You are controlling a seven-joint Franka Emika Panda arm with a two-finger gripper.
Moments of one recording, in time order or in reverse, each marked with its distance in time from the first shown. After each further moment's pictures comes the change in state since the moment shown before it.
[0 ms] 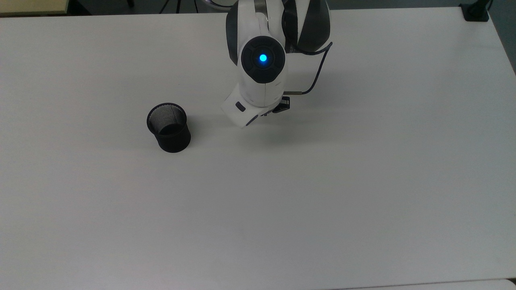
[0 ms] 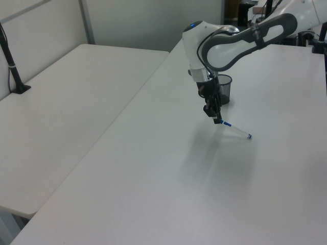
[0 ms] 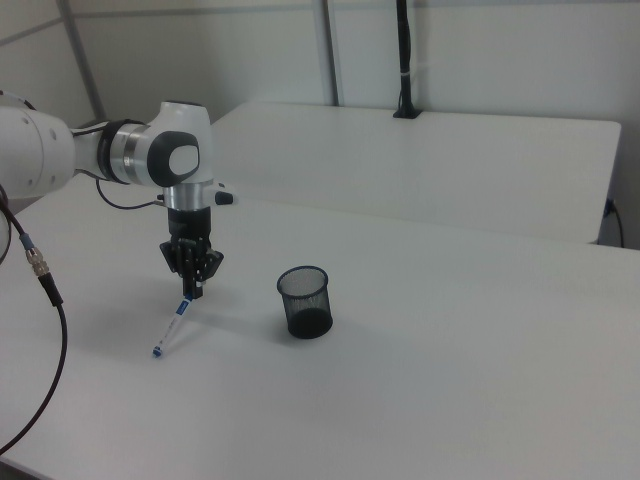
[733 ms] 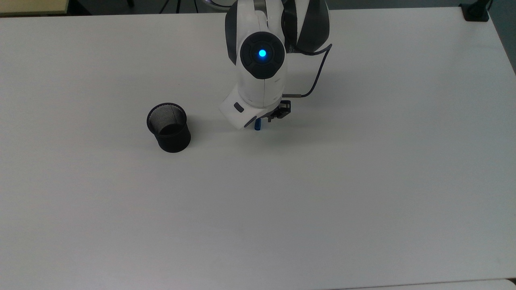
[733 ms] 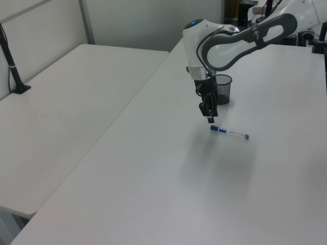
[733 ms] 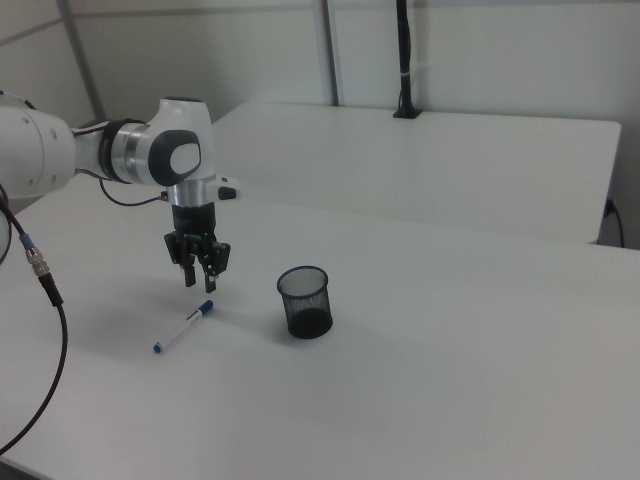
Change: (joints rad) arm 0.000 0.001 -0.006 0.005 -0.007 0.059 0.008
